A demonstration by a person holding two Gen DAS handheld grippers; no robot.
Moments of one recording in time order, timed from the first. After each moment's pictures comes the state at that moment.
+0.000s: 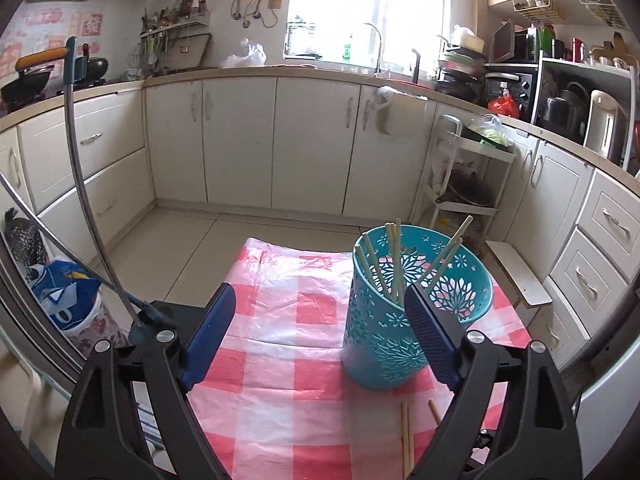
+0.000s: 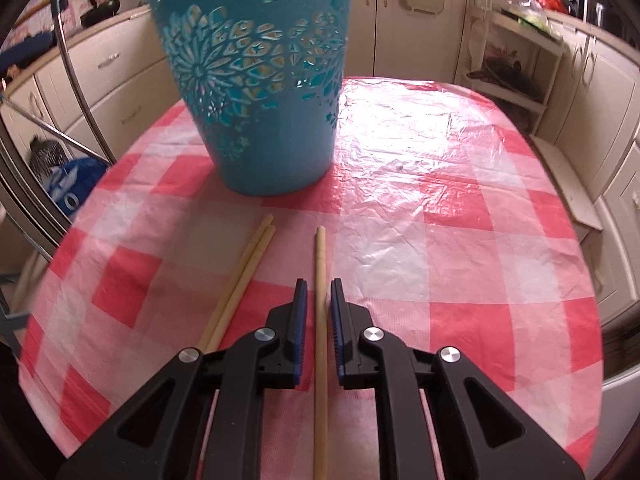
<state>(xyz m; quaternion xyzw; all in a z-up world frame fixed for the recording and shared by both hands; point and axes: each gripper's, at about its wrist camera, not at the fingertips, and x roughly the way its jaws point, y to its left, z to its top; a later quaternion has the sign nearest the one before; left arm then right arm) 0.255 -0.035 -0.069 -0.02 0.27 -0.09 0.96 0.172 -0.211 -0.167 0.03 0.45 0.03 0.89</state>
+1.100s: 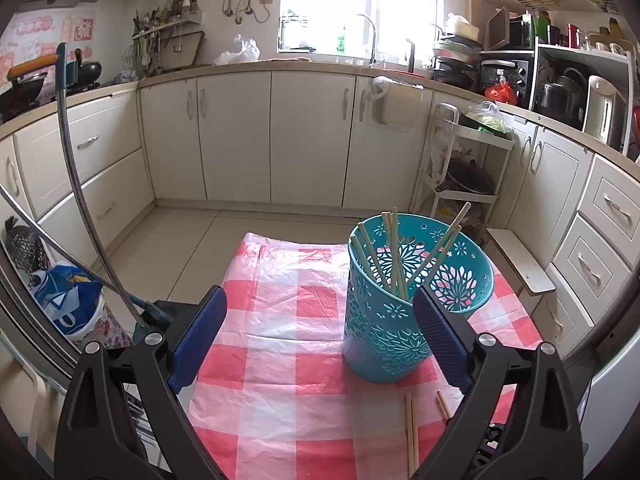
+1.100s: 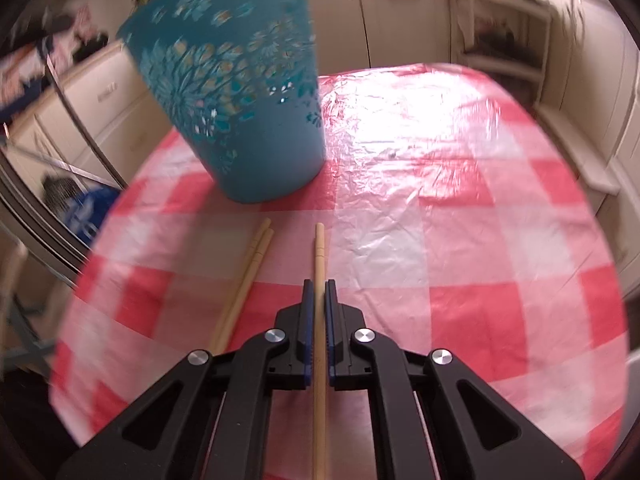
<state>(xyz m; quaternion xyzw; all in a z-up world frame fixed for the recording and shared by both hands) 0.259 -0.042 -0.072 0.00 0.29 -0.09 0.95 0.168 -0.241 -0.168 0.14 0.45 0.05 0.88</state>
